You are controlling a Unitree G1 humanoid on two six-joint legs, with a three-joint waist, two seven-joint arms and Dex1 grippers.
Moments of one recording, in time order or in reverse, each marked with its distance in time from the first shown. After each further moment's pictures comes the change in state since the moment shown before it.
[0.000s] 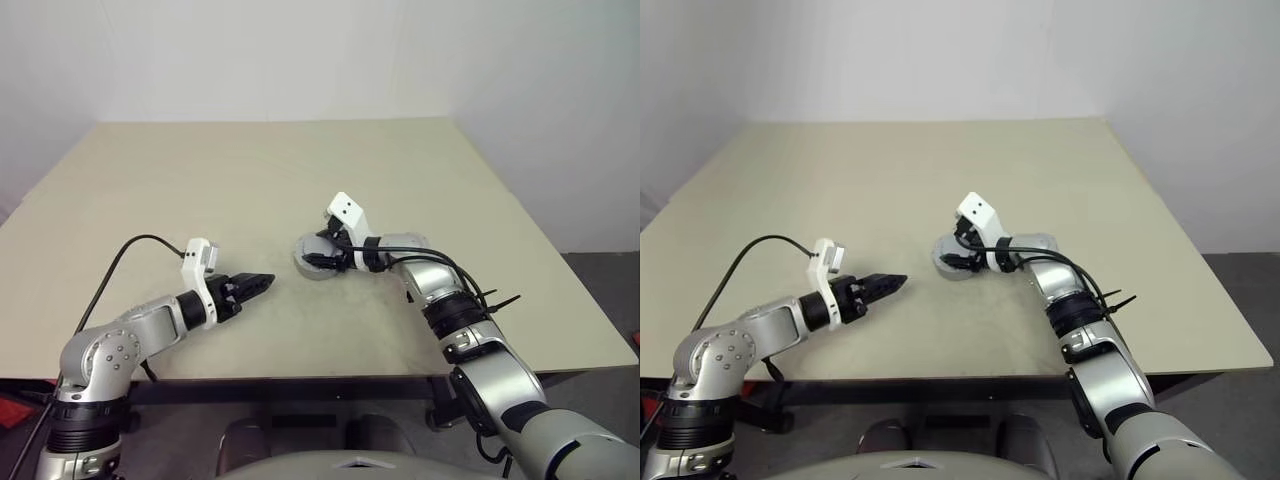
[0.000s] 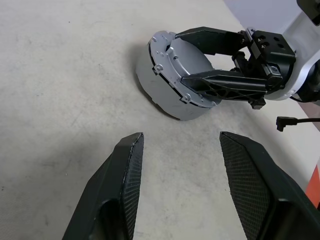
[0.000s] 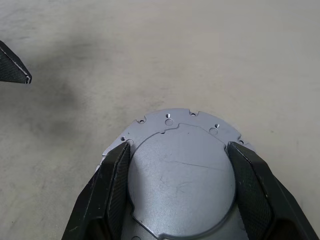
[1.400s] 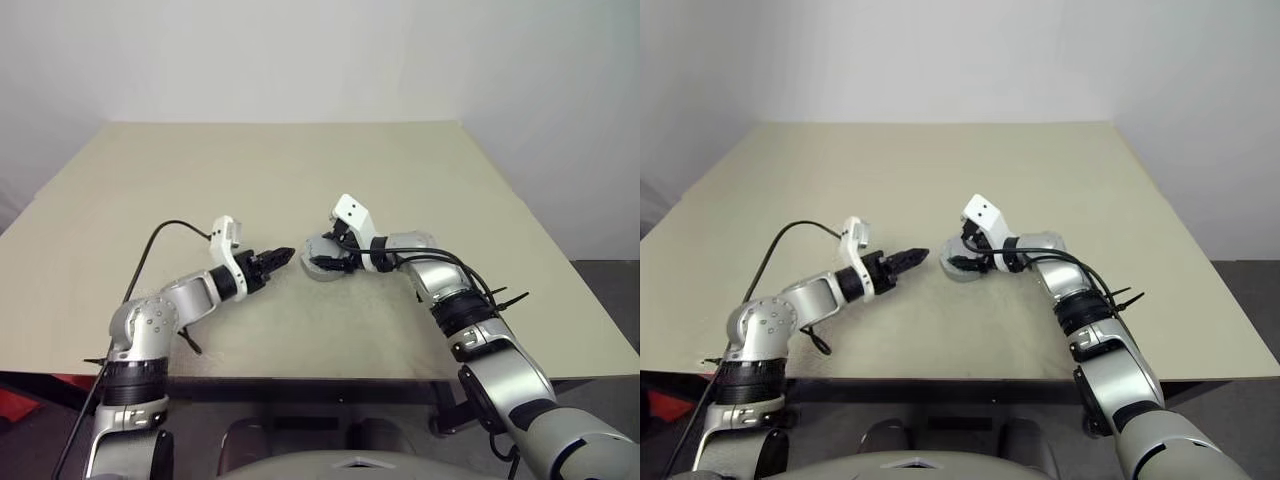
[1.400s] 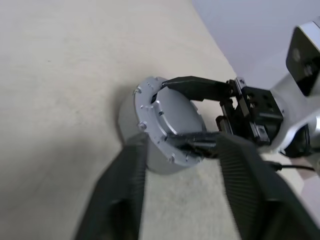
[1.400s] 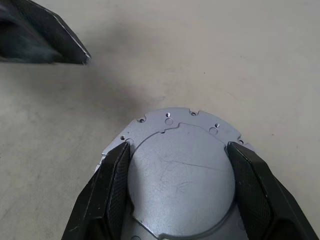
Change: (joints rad) left arm -0.222 -0.185 -0.018 0.216 0.036 0.003 0.077; right arm -0.004 -0.051 0.025 0.019 -0.006 -0.038 0.027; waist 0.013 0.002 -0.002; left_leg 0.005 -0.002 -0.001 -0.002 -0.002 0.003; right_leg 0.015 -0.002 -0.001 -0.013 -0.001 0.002
